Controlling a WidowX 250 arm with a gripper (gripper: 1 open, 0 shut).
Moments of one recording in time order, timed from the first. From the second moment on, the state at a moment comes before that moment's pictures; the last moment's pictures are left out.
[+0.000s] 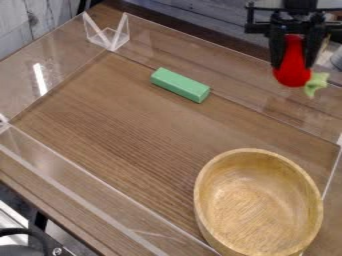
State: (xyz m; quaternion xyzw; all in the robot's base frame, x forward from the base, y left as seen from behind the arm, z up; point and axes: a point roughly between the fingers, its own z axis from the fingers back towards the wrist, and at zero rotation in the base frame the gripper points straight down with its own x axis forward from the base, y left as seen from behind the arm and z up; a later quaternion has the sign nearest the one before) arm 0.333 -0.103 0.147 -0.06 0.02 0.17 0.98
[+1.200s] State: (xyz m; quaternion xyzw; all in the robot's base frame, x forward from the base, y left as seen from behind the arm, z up) arm 0.308 -0.115 0.141 -0.05 0.03 0.09 0.99
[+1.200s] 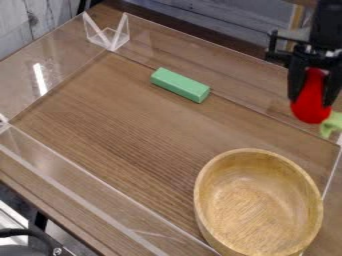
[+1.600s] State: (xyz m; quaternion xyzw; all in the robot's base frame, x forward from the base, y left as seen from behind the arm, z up) arm 0.313 -0.091 0.143 -0.05 0.03 0.13 0.99
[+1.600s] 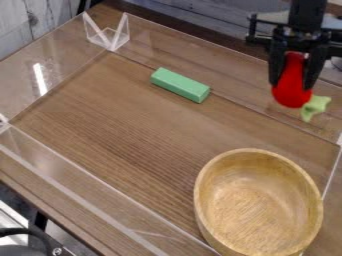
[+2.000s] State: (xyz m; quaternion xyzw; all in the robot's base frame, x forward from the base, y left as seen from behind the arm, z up) arm 0.310 -0.086 0.129 -0.04 0.03 0.20 0.98
